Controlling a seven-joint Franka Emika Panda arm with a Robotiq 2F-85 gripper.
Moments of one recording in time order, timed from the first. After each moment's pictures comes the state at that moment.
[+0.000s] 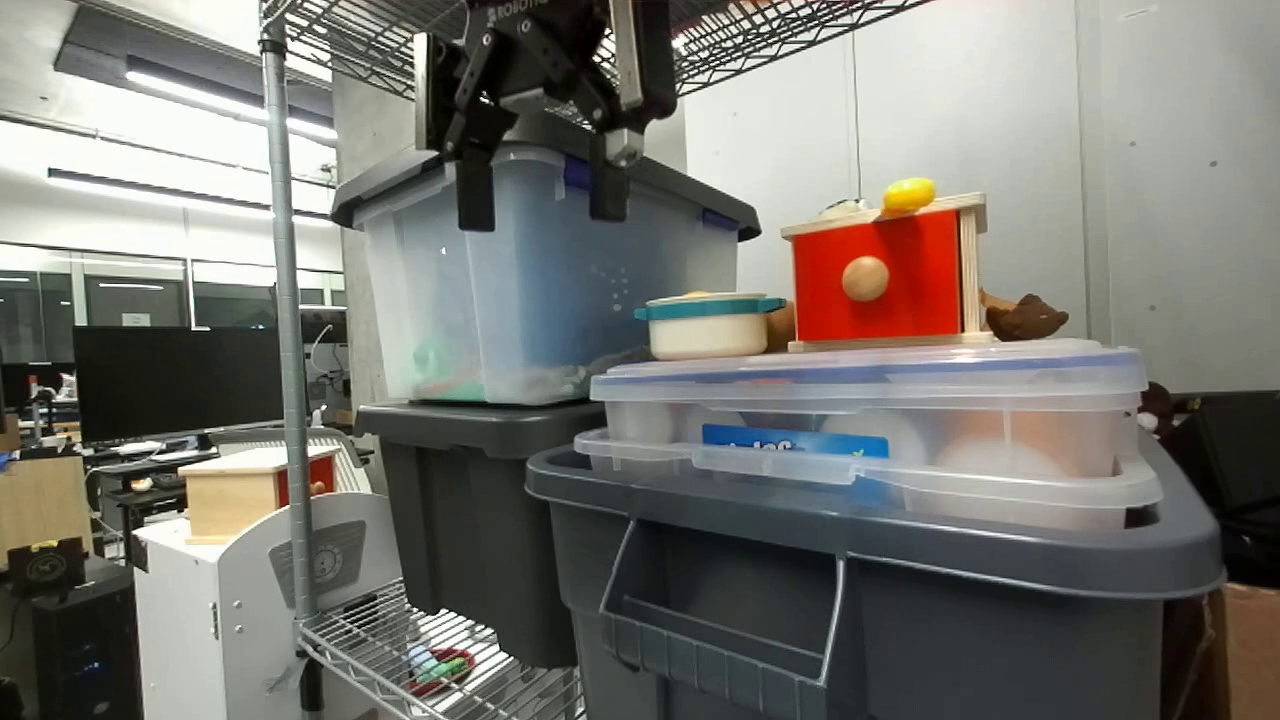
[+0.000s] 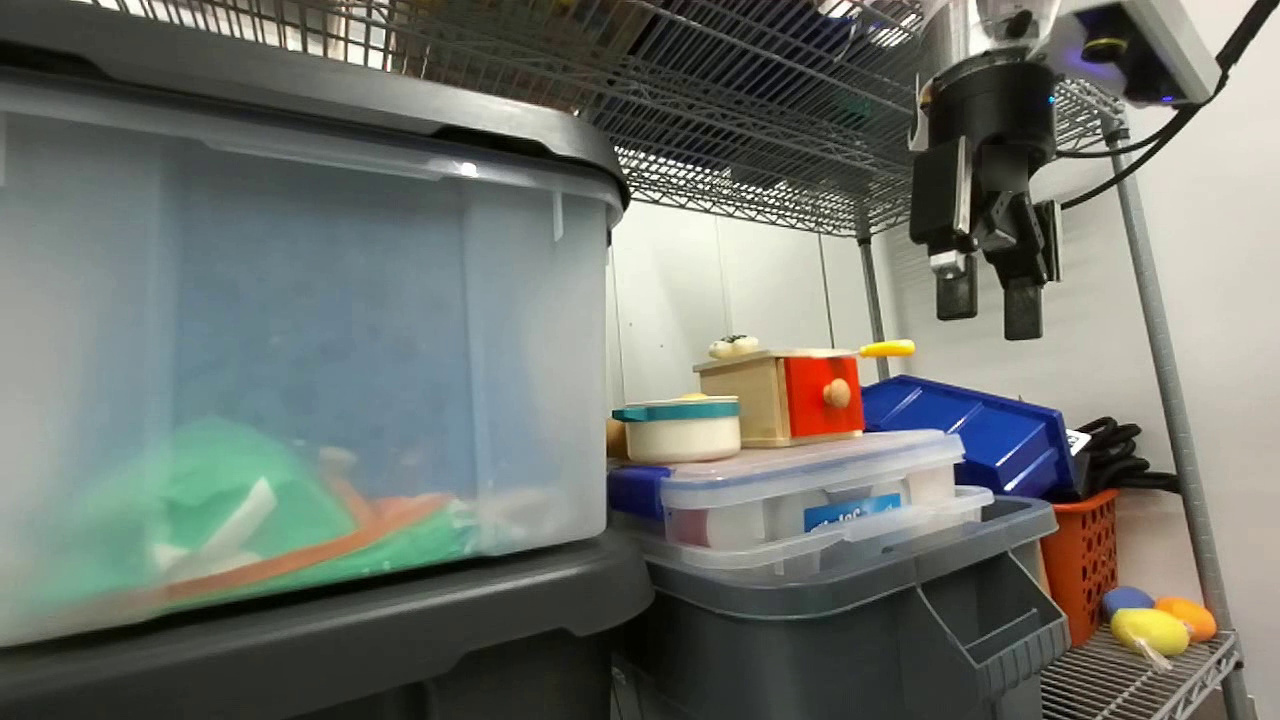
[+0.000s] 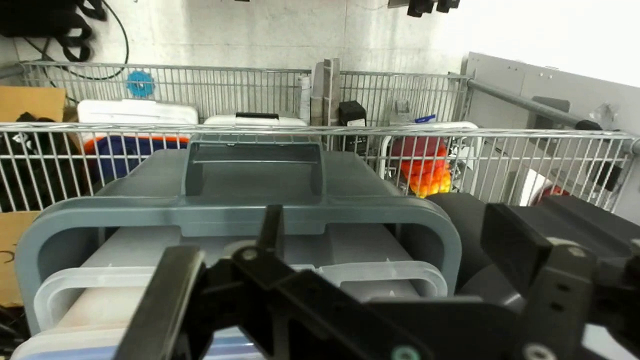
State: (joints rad) arm -0.04 -0.34 -0.07 -2.29 0.10 2.01 -0.27
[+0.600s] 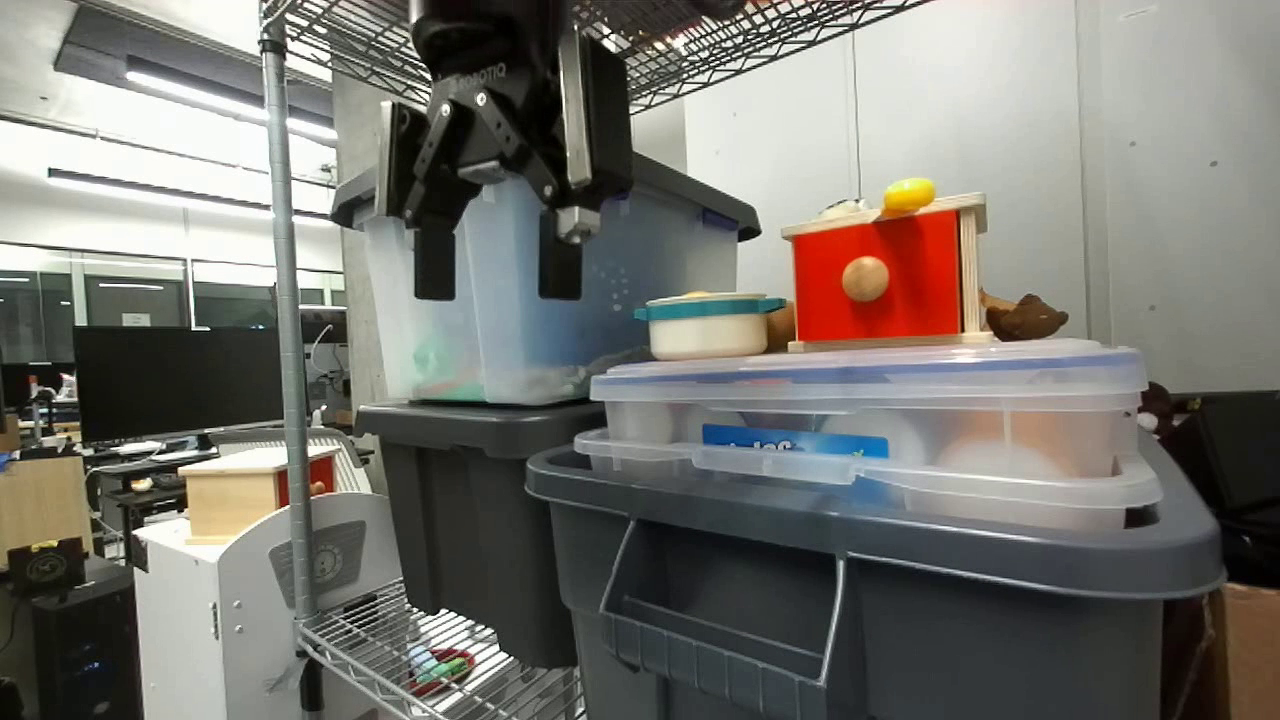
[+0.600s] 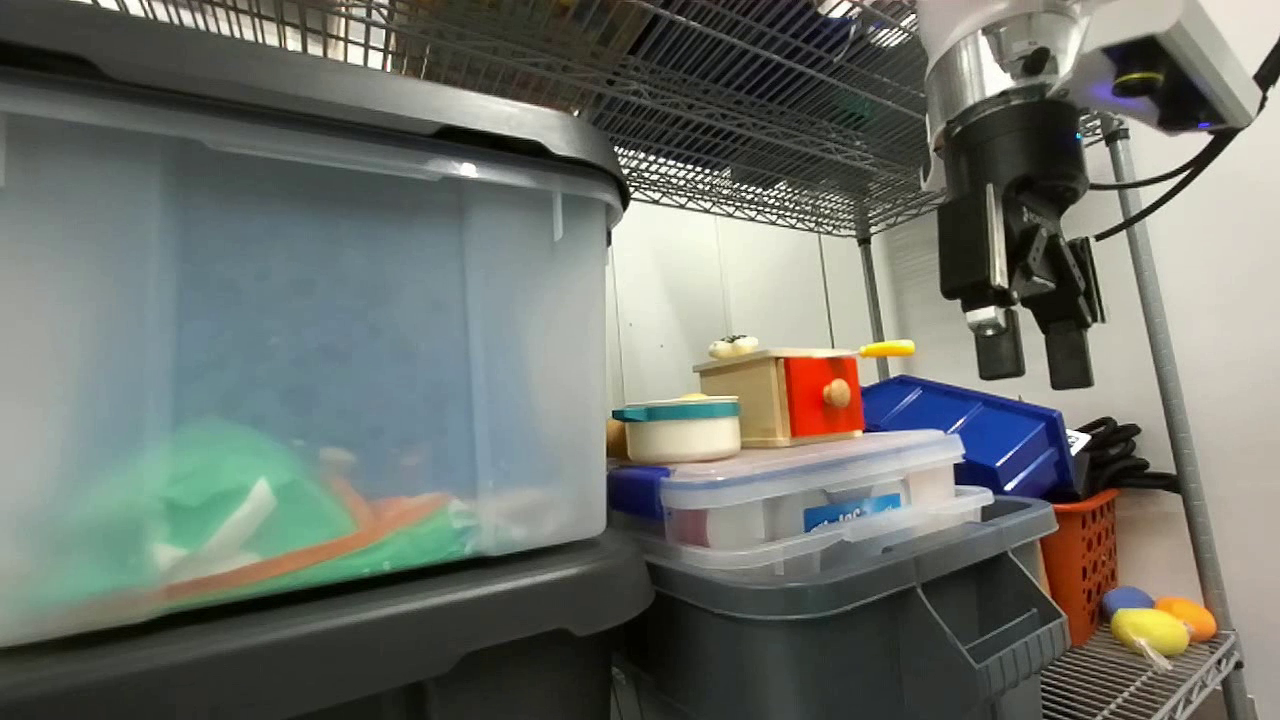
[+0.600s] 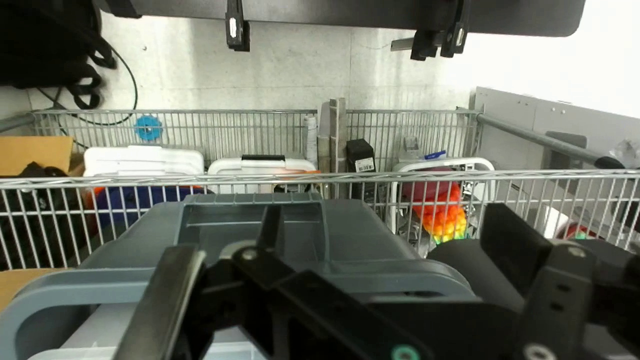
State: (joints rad) arm -0.04 -0.34 -0.05 -2.38 0.06 2.02 -0.21
